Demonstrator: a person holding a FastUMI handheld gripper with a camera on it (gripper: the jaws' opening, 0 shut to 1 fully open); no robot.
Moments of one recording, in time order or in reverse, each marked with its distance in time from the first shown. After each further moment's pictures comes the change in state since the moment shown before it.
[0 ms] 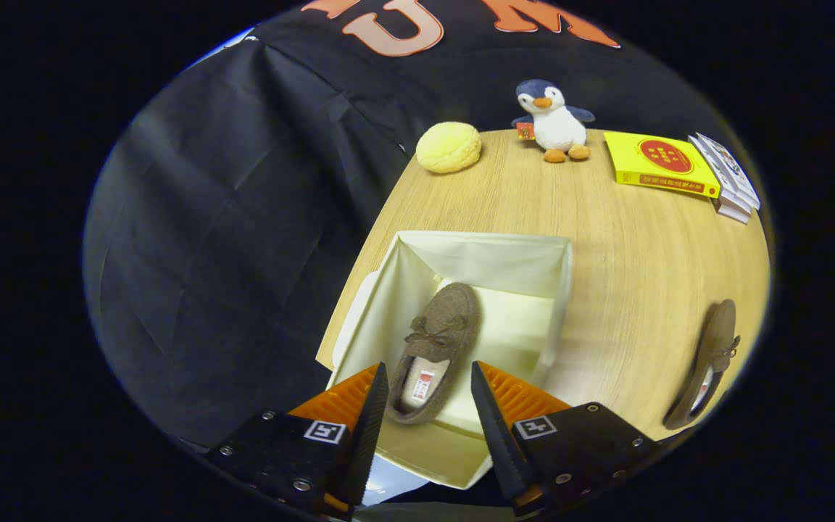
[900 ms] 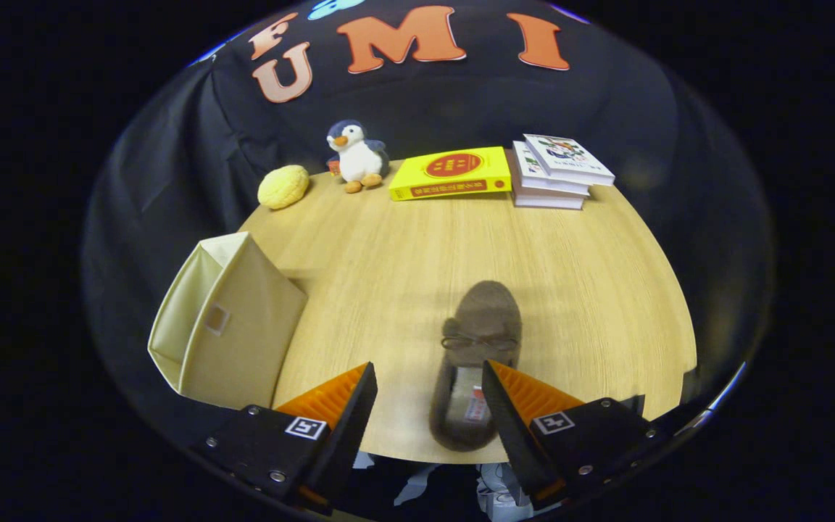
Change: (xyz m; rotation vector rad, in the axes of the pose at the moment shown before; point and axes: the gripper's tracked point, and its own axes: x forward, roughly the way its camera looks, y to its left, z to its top) arm -0.103 -0.304 -0.077 0.055 -0.163 -0.420
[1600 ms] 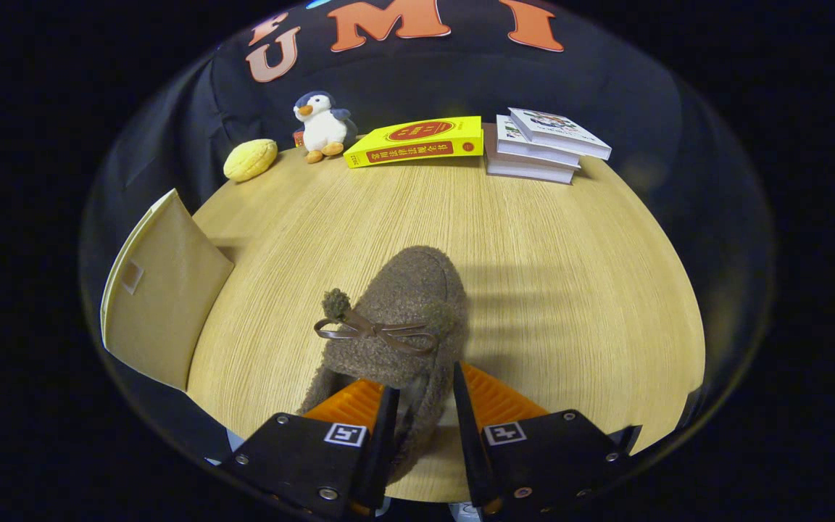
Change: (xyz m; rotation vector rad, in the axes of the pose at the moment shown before) arm 0.083 -0.062 -0.020 -0.054 -0.008 -0.039
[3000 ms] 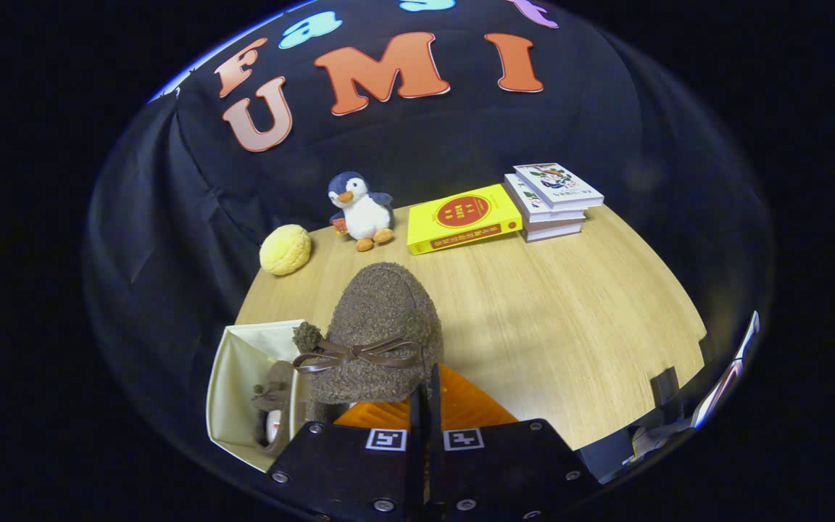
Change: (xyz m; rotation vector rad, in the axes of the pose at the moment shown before) arm -0.123 0.205 0.121 0.248 -0.157 -0.026
